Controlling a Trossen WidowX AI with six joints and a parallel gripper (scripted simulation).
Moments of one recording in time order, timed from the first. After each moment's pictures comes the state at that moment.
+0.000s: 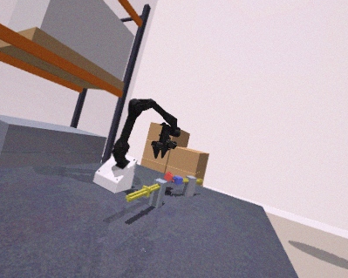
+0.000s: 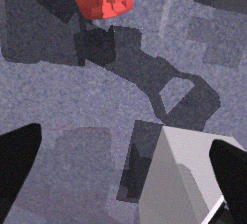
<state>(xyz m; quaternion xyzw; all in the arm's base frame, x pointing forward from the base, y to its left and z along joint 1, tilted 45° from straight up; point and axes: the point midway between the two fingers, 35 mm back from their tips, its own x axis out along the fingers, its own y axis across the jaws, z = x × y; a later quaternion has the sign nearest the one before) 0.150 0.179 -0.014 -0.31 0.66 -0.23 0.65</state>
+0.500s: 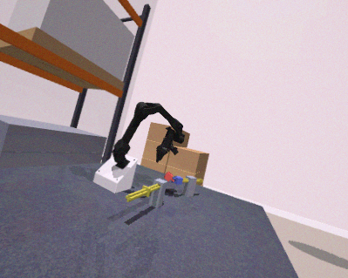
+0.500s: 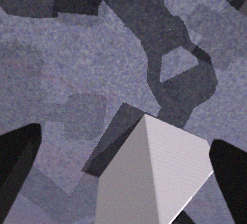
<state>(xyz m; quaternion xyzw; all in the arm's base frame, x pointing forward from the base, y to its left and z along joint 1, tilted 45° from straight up) 0.158 0.167 -0.029 -0.38 0.73 -0.17 0.53</state>
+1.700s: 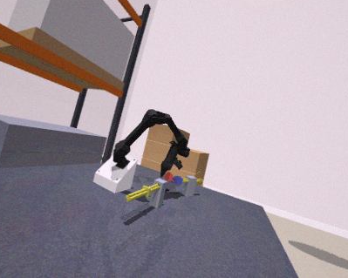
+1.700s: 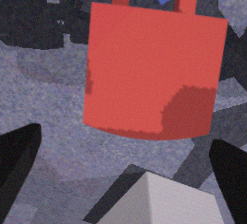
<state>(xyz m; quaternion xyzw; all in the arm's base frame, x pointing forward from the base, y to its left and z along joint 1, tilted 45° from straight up) 0.201 0.127 -0.097 -0.38 0.74 -0.17 0.53</state>
